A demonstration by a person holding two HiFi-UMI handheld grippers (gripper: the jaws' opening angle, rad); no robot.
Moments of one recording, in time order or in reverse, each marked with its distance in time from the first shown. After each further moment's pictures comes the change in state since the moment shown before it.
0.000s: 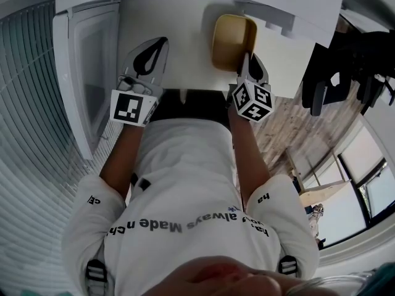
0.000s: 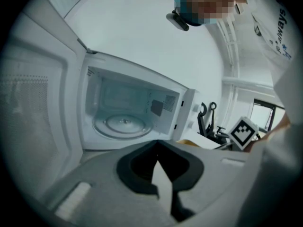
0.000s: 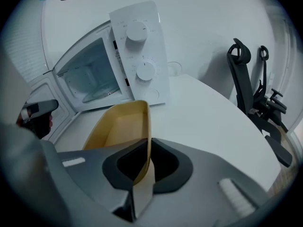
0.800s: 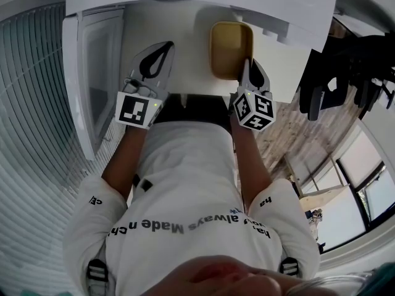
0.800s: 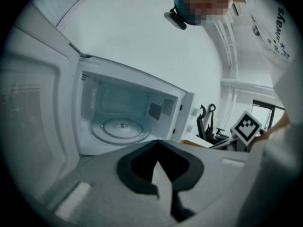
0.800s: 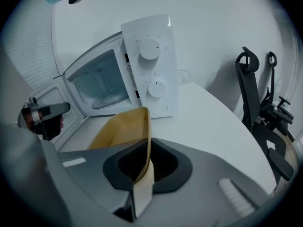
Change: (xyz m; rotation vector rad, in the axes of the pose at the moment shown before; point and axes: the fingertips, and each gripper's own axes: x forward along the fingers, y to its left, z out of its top) left arm 0.006 -0.008 0.017 -0.021 -0.036 -0.009; right arm -0.018 0.016 0.028 -0.070 -0.034 0.062
